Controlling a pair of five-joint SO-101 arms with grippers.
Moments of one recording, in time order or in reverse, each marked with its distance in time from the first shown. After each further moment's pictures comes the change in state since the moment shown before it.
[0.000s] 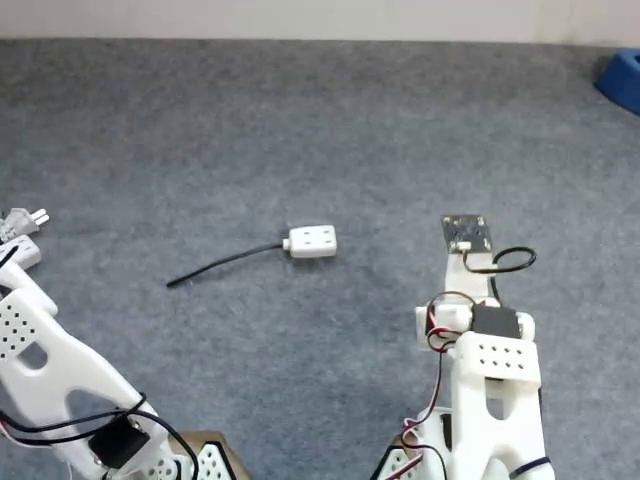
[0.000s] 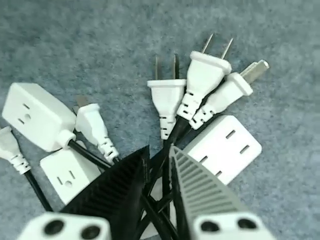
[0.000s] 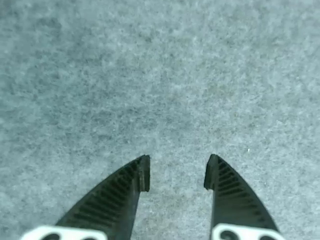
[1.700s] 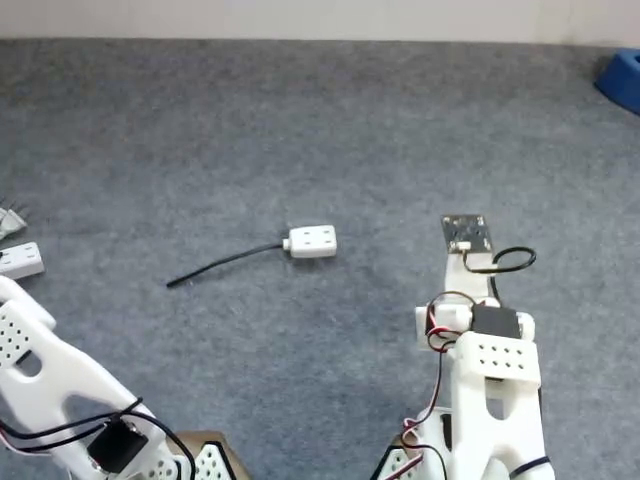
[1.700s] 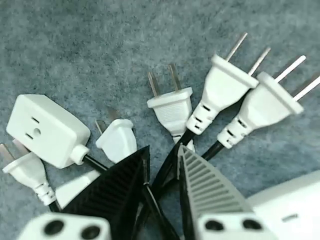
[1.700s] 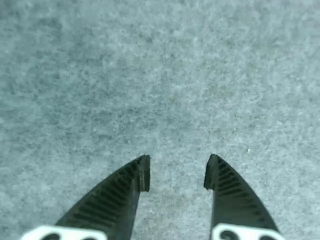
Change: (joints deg) left arm -5.7 12.8 -3.1 -13.2 -4.7; right arm 0.0 0.0 0.0 0.0 0.2
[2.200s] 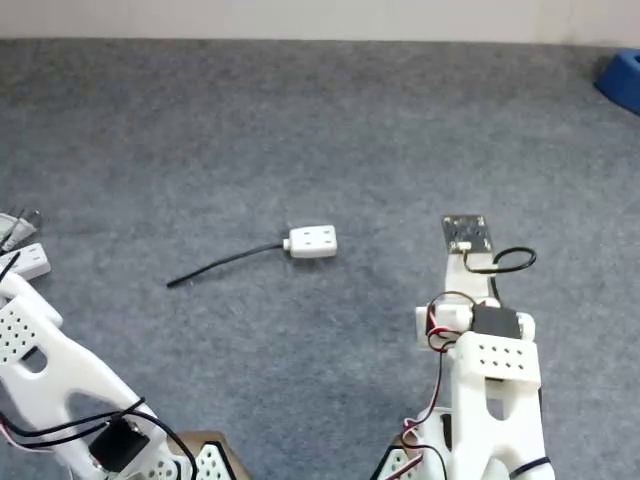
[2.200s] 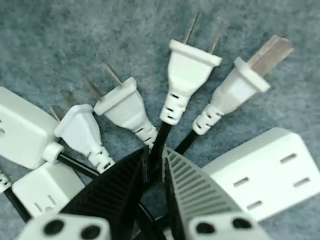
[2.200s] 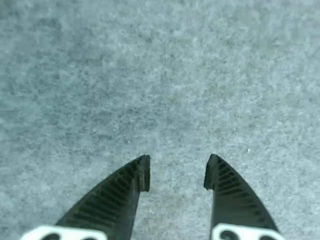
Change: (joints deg) left arm 6.6 4.9 -2.4 11.6 -0.3; right arm 0.0 0.0 0.0 0.0 0.0
